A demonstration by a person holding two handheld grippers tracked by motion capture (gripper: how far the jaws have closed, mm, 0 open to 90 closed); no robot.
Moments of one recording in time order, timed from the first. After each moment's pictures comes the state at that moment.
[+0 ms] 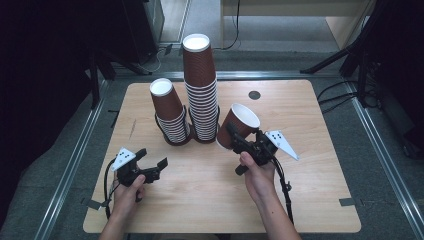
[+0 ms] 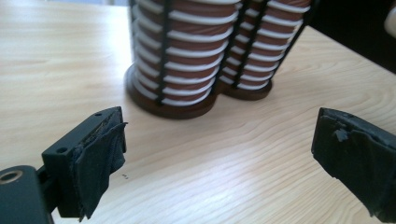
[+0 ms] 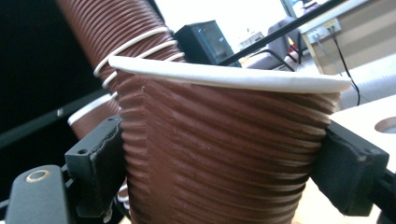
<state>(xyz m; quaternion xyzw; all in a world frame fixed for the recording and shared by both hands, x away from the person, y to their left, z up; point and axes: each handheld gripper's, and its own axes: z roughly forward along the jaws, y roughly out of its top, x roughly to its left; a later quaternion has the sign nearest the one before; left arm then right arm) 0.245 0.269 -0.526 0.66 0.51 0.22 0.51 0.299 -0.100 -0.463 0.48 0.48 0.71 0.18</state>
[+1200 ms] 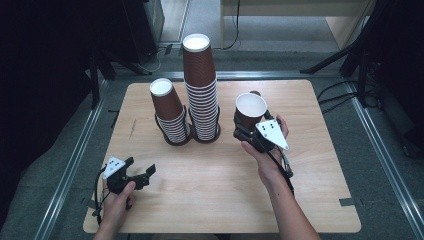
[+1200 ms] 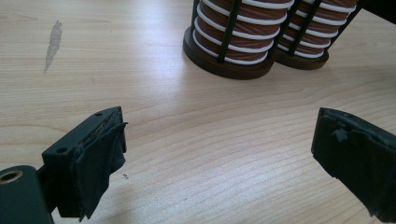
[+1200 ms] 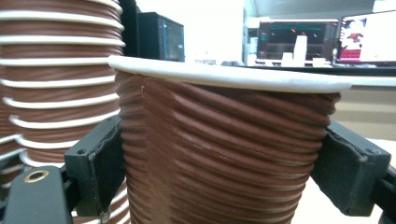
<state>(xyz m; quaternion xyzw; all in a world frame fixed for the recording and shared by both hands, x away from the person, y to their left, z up) 0.233 0.297 -0.551 0.65 0.55 0.24 0.47 0.341 -0.109 -0.475 0.41 0.56 0.60 0.41</state>
